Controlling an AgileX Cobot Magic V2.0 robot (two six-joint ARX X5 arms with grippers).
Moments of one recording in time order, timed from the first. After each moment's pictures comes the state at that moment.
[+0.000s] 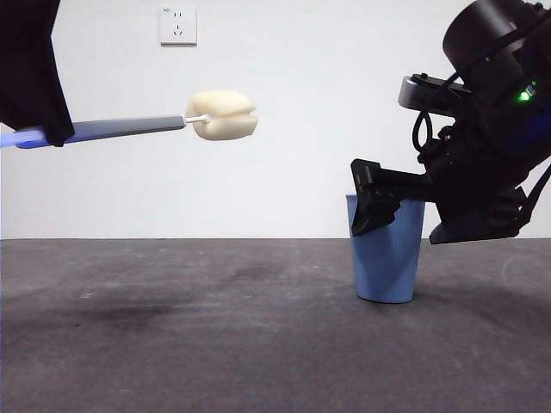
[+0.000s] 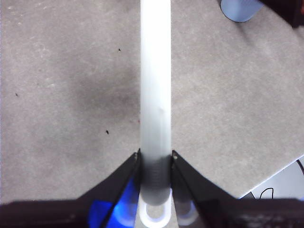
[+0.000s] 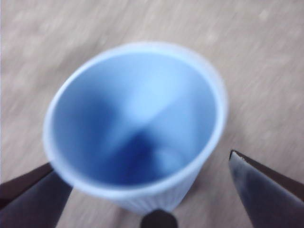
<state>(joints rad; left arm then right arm) -0.63 0.95 0.83 -0.75 -0.05 -0.21 0.46 1.53 0.59 0.43 0.08 0.12</state>
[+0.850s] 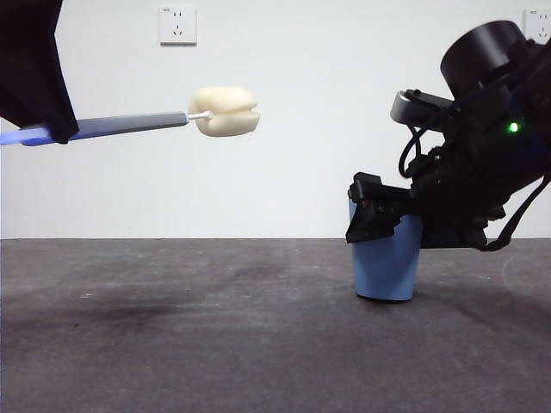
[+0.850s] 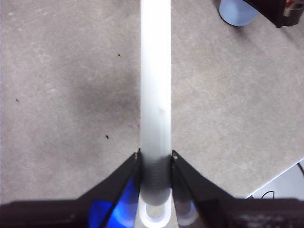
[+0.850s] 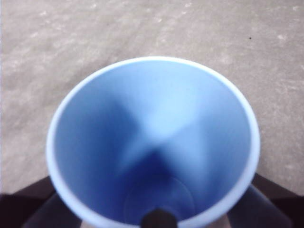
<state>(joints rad) -0.63 0.95 0.83 -0.74 -0.05 -0.20 0.45 1.63 0.59 0.59 0.00 0.08</state>
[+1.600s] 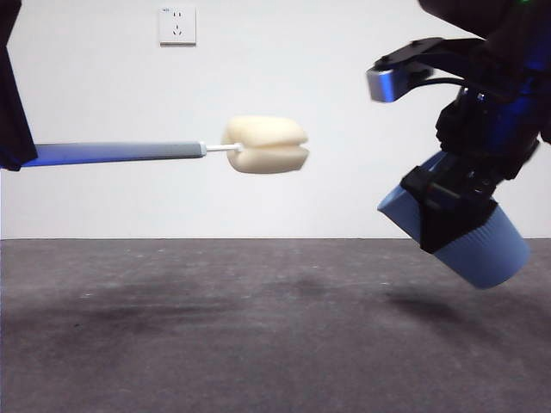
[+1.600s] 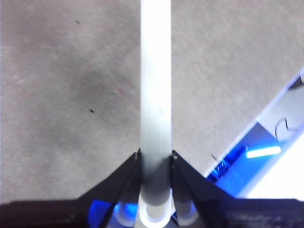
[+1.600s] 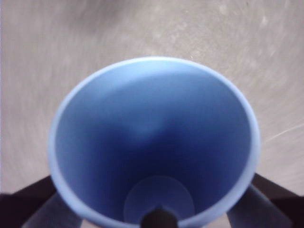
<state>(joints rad) -0.64 0.95 0.83 -0.88 0.04 0.09 0.63 1.32 0.74 -0.28 0.39 -0.49</state>
